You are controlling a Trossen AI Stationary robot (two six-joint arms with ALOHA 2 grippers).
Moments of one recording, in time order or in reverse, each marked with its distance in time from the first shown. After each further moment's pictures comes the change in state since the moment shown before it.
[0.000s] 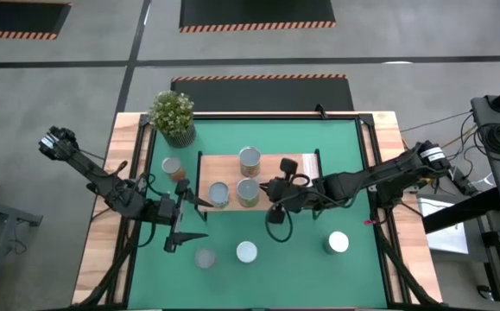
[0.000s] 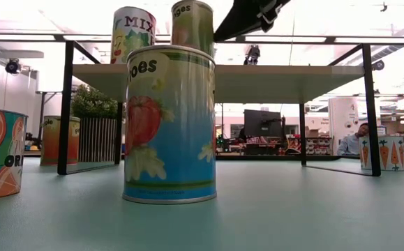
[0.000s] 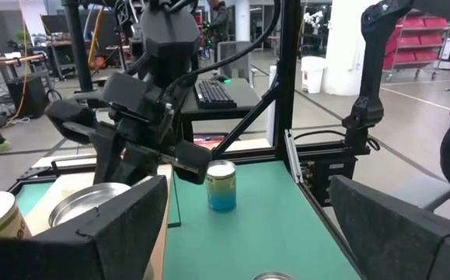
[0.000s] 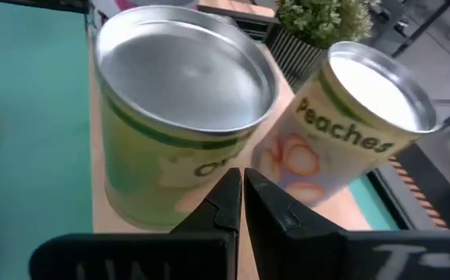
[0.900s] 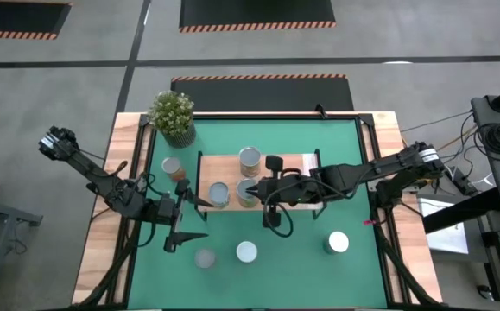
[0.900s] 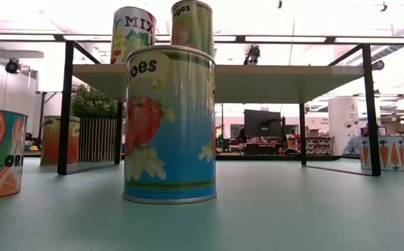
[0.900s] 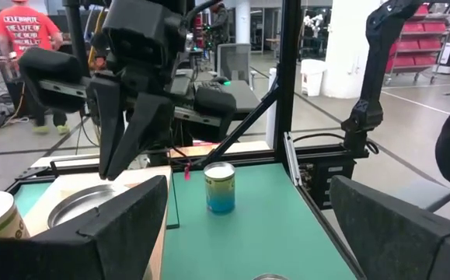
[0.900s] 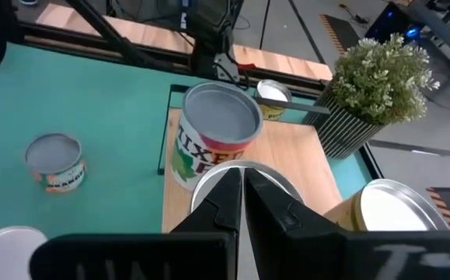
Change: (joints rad) left arm 0.000 0.000 -0.001 0.007 0.000 -0.008; right arm -0.018 0.061 0.273 -0.101 -0.223 -0.130
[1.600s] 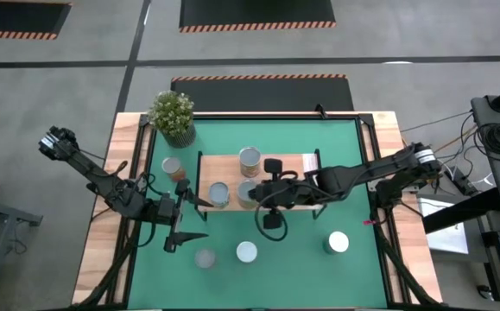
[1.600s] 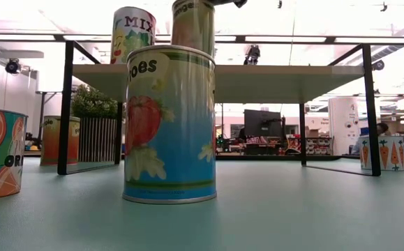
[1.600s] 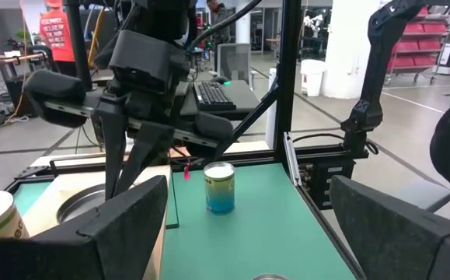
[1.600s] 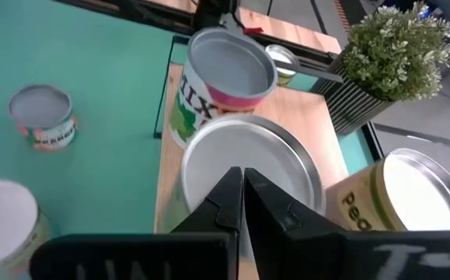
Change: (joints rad) left arm 0.000 0.001 0.000 0.001 0.000 -0.003; right arm -0.003 0.029 -0.003 -0.093 0.001 -0.021
